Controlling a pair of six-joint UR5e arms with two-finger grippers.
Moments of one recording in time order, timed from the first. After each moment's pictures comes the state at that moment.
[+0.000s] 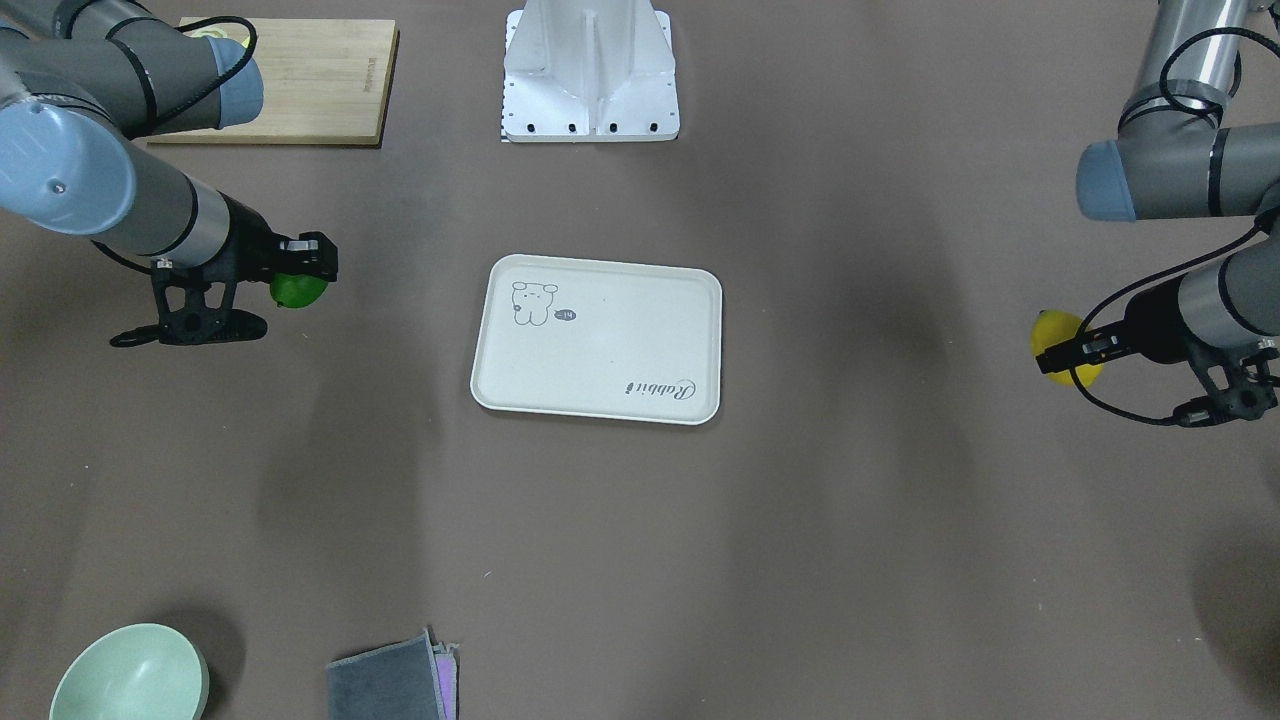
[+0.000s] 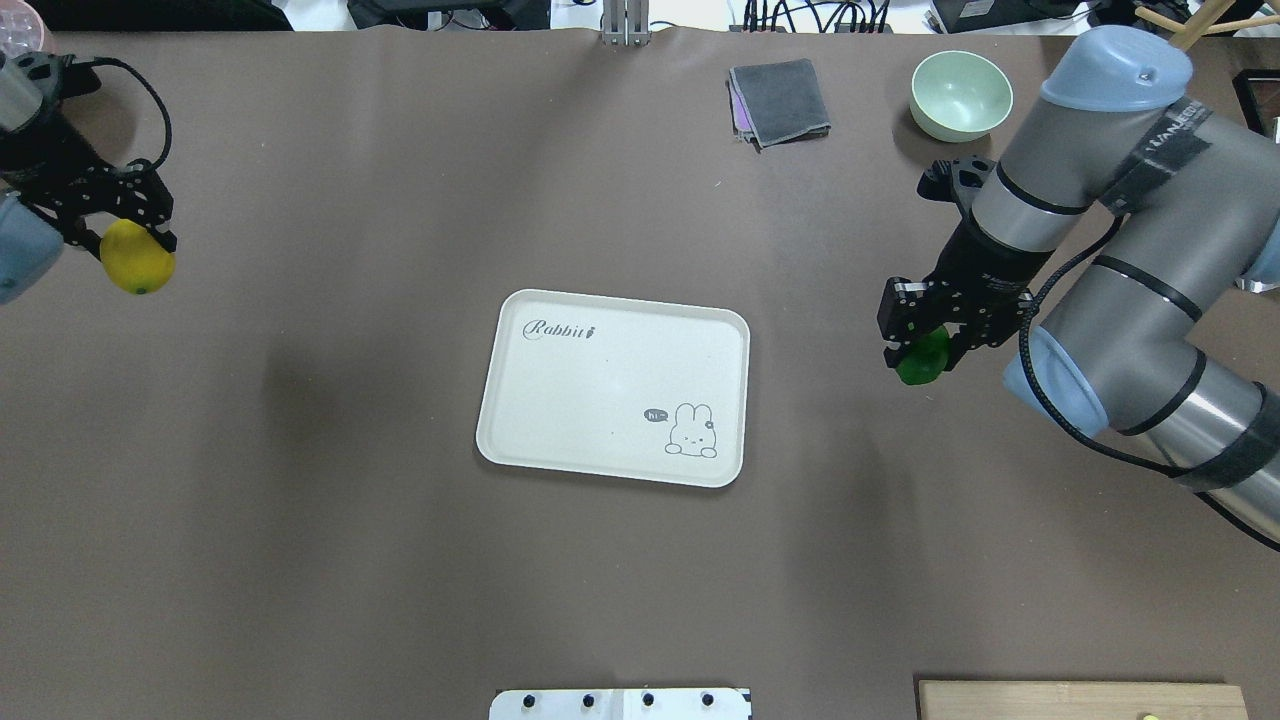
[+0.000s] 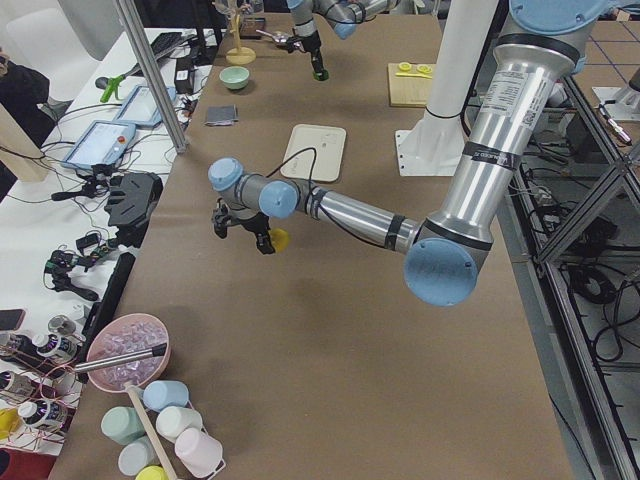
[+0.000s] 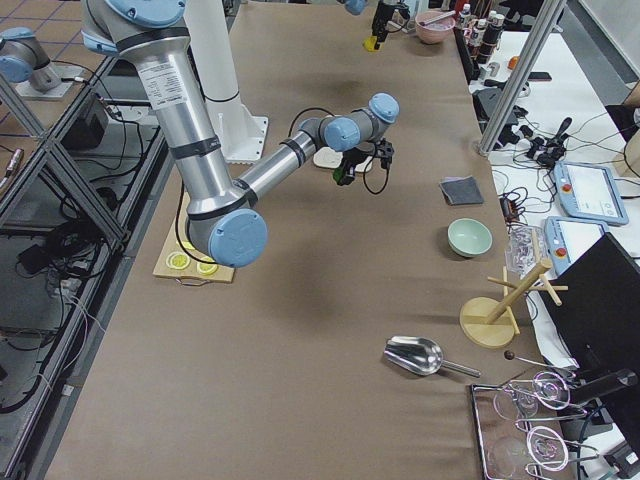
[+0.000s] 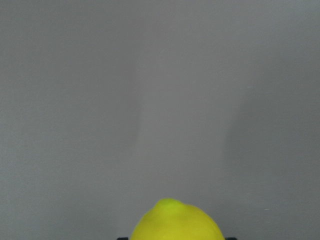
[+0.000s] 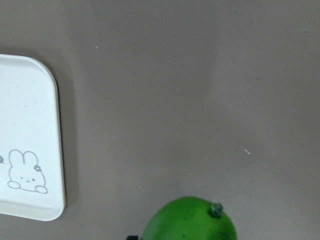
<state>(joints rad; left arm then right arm) -1.16 -1.97 -1.54 -1.42 -2.44 -0.68 0.86 -1.17 1.81 -1.79 2.45 0.81</state>
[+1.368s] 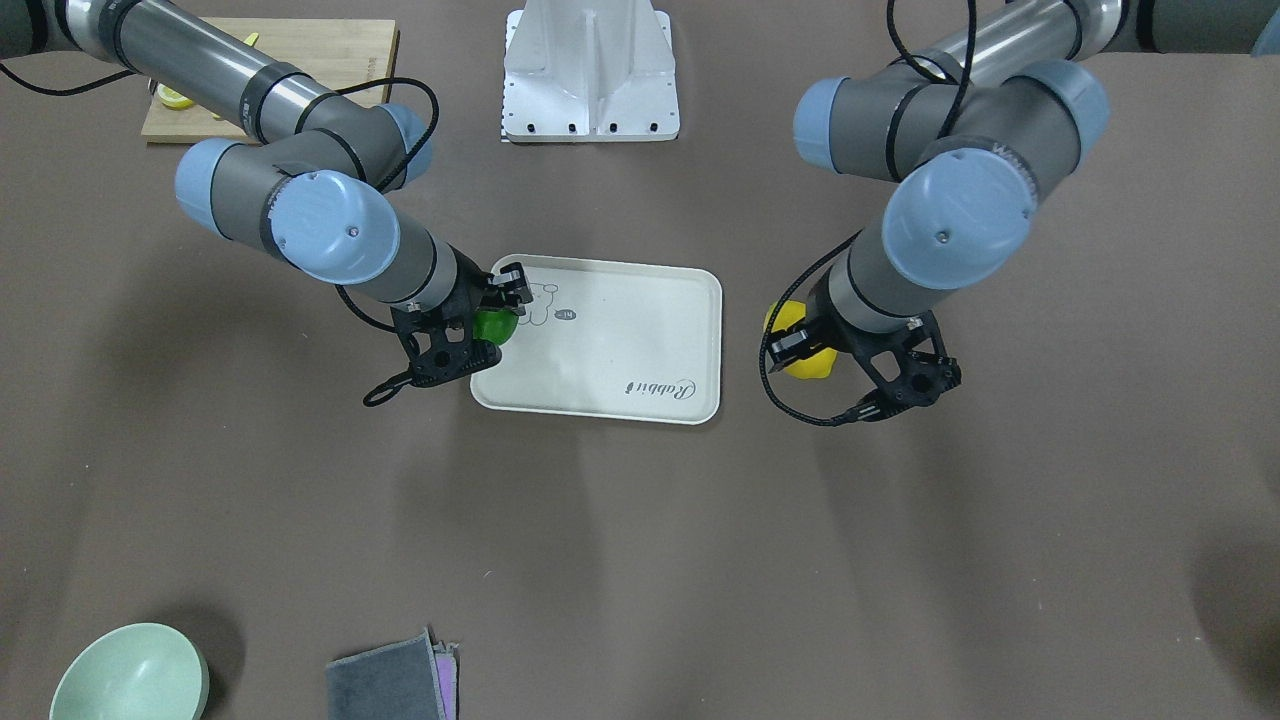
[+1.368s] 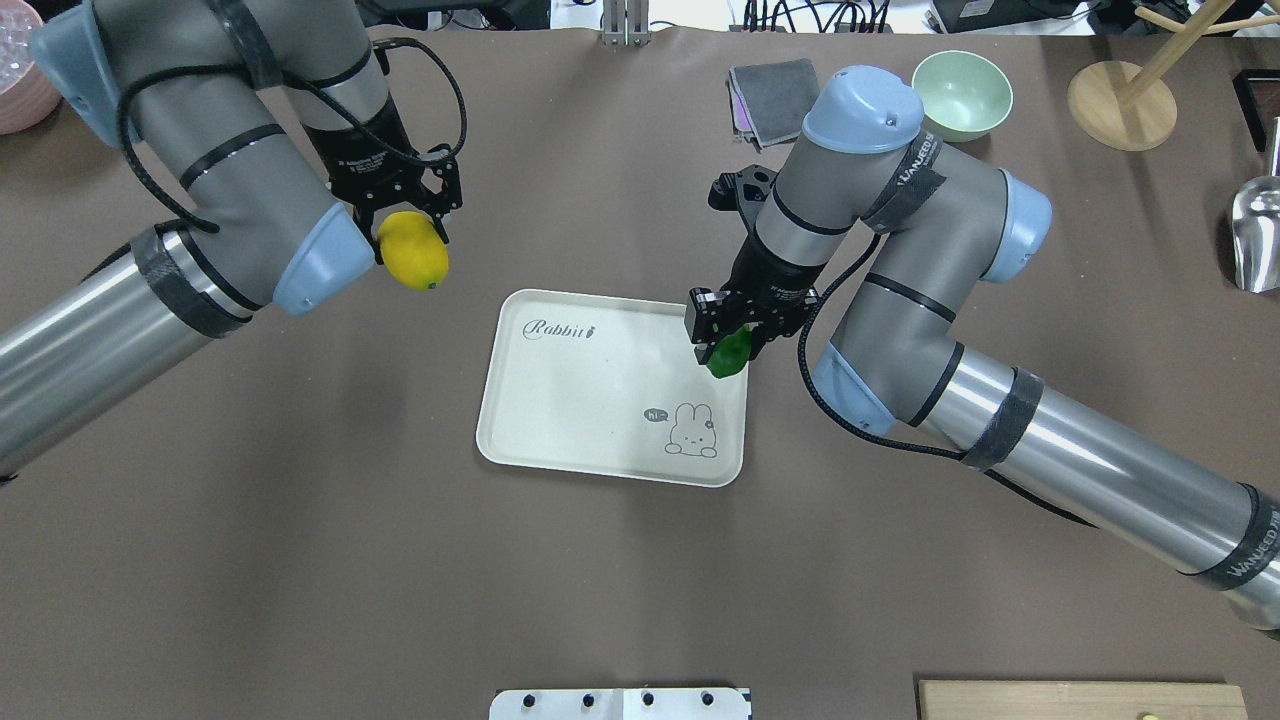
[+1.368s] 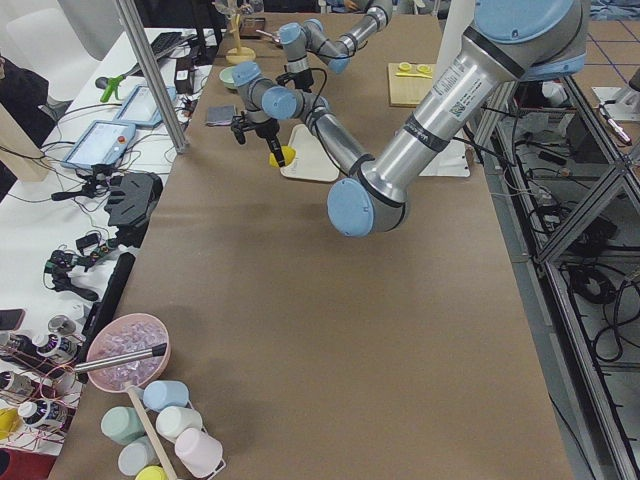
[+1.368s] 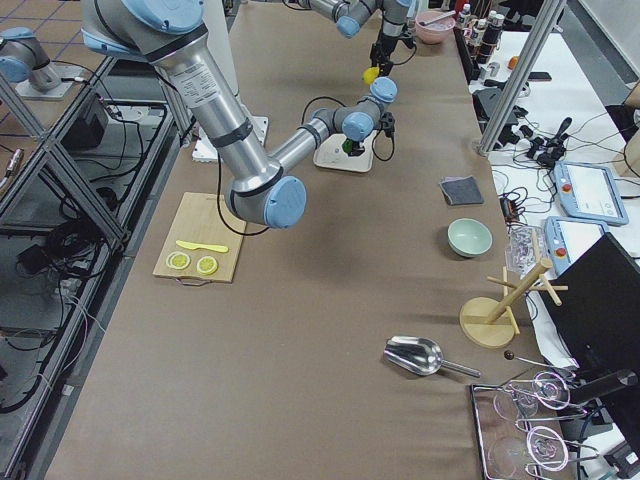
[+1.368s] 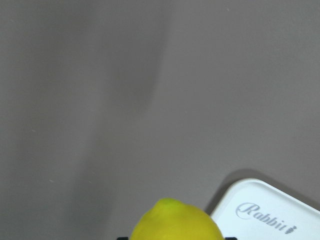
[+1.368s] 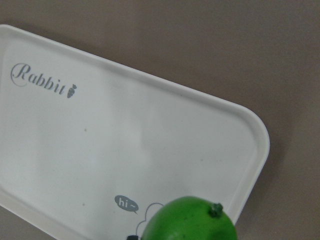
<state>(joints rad) -0.86 -2.33 -1.54 -1.33 -2.29 -1.23 0.71 -0.90 1.48 -1.39 2.39 0.86</state>
